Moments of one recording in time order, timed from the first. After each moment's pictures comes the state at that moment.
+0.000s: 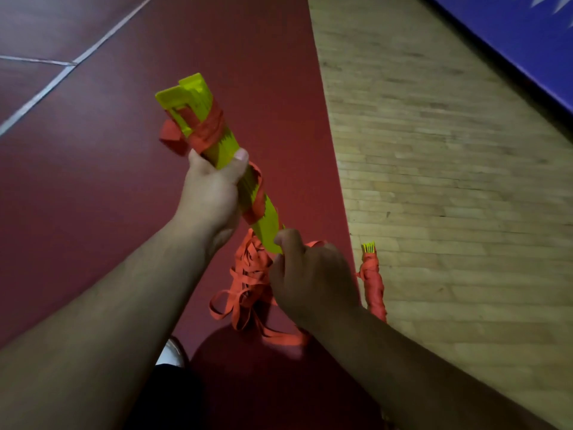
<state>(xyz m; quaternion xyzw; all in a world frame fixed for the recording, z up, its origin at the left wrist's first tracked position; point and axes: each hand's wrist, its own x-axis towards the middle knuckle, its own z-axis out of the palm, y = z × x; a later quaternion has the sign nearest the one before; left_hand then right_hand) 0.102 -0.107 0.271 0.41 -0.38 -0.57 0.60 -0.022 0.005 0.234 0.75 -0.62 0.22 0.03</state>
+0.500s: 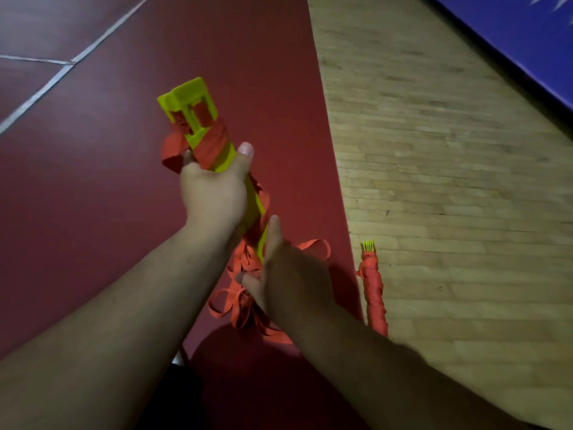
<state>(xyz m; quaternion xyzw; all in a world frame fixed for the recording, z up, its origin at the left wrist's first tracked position) 0.091 -0.105 0.265 0.54 -0.37 -0.43 0.63 0.002 -0.001 0.227 0.71 -0.69 0.13 -0.08</state>
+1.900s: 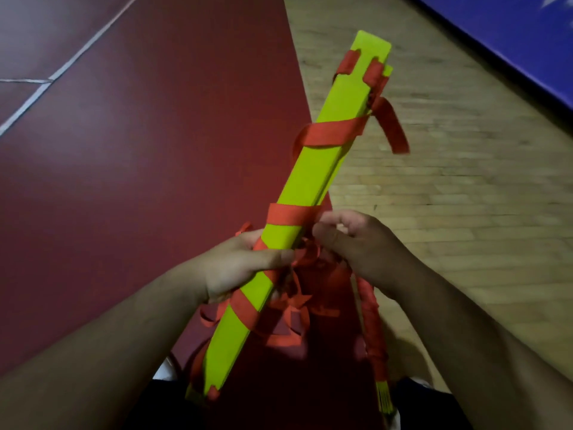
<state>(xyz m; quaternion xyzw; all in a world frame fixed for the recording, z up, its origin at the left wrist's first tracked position) 0.078 -0.054 0.232 0.29 -0.50 -0.79 0.18 -0.134 0.000 0.259 0.53 -0.62 0.37 -0.45</state>
